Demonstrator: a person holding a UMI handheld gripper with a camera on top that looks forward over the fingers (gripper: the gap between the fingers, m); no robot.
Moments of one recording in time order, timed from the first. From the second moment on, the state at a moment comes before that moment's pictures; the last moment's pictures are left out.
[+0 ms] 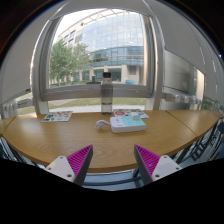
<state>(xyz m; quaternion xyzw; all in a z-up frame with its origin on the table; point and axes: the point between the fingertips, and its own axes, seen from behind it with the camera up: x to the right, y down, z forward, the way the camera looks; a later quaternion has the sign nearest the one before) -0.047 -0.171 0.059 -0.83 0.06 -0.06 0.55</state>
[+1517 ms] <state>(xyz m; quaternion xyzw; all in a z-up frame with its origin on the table) 0.173 -0.057 0.183 -0.82 0.10 -0.09 0.56</state>
